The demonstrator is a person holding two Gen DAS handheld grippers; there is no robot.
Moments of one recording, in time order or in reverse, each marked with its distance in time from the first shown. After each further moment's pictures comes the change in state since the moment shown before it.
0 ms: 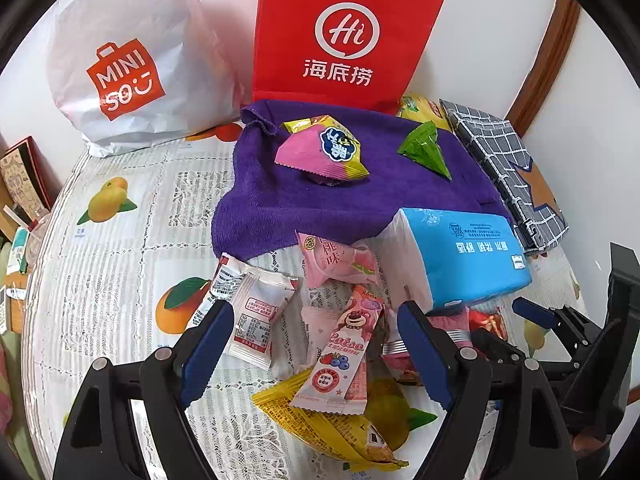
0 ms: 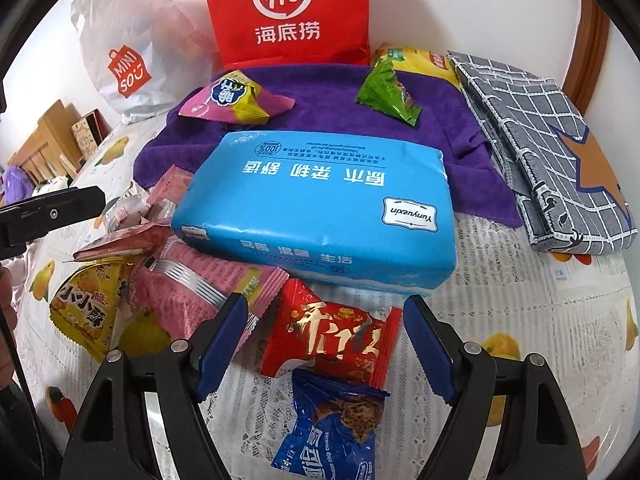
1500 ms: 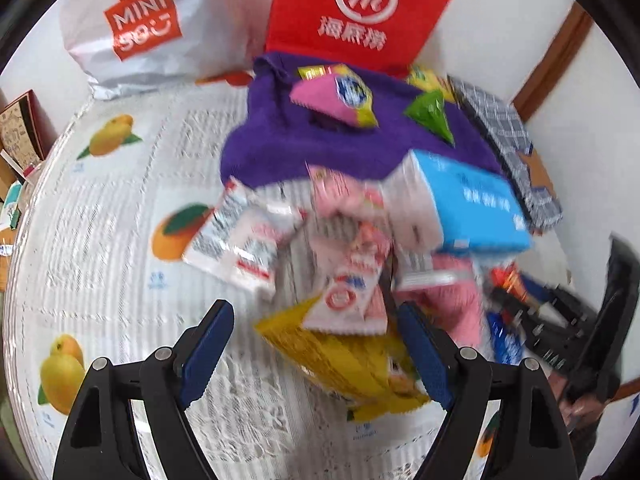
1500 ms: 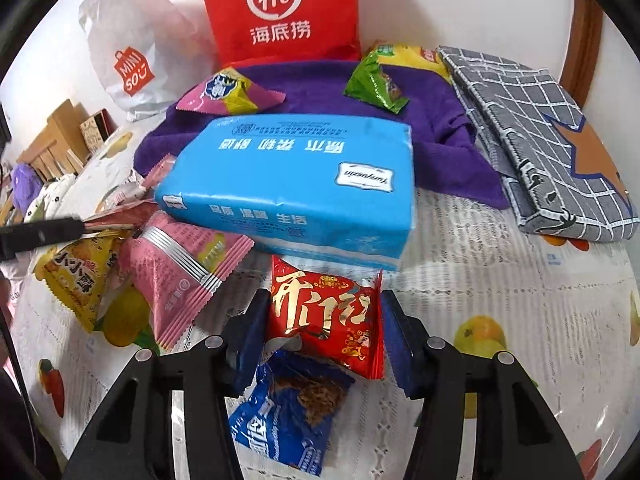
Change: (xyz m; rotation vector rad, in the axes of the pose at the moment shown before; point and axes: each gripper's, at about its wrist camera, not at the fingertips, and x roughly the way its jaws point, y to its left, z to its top) left arm 0.007 0.010 -0.038 -0.053 0.118 -0.036; right arm -0.007 -0.027 -0.022 -0.010 -0.031 0.033
